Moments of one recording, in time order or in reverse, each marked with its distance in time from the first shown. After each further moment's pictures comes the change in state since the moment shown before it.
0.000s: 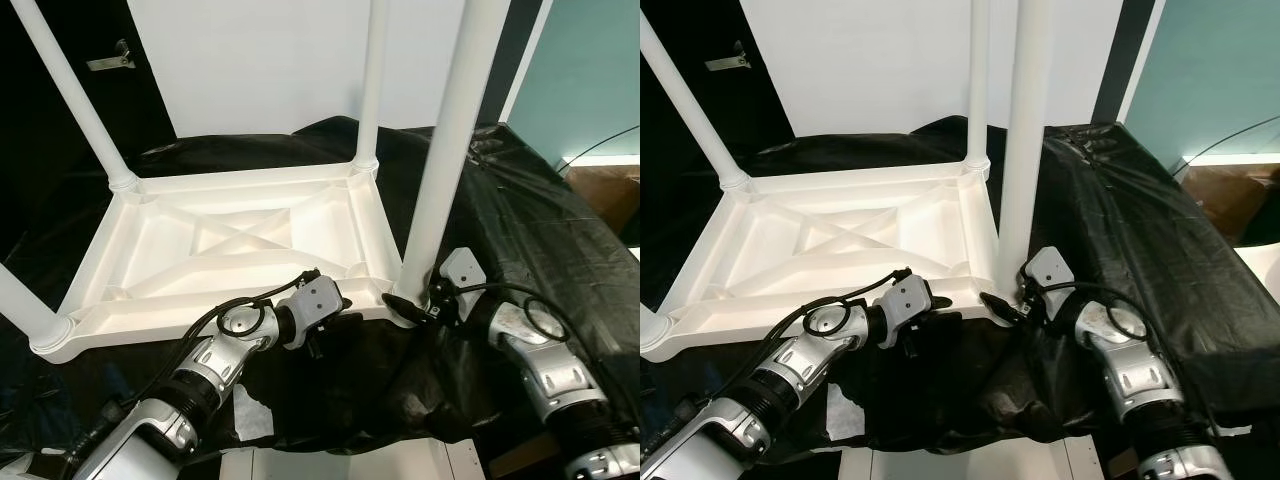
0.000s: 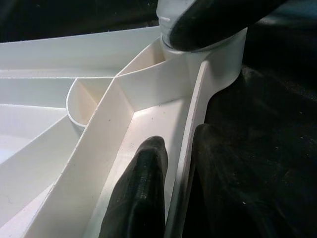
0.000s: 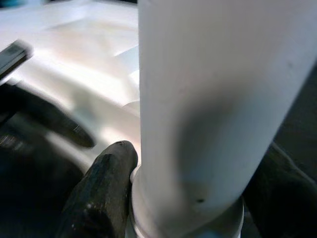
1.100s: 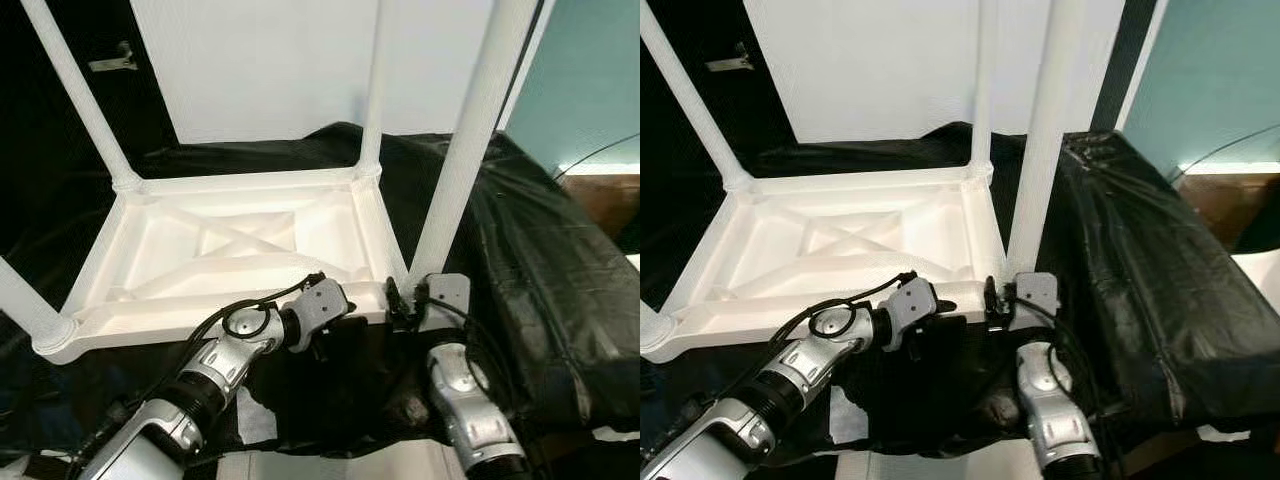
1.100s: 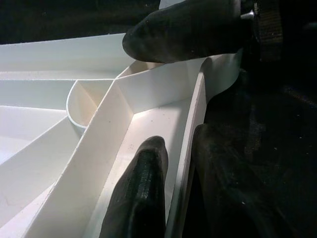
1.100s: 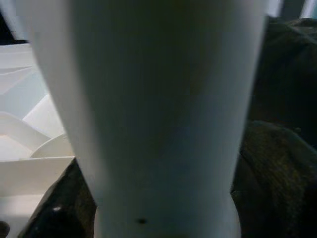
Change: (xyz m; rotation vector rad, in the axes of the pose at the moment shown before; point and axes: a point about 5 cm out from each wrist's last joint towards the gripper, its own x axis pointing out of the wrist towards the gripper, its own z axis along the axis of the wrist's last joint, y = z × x) left arm 0.008 -0.004 0.005 0.007 -0.025 -0.019; right arm 0.003 0.022 -0.007 0.153 0.010 -0.548
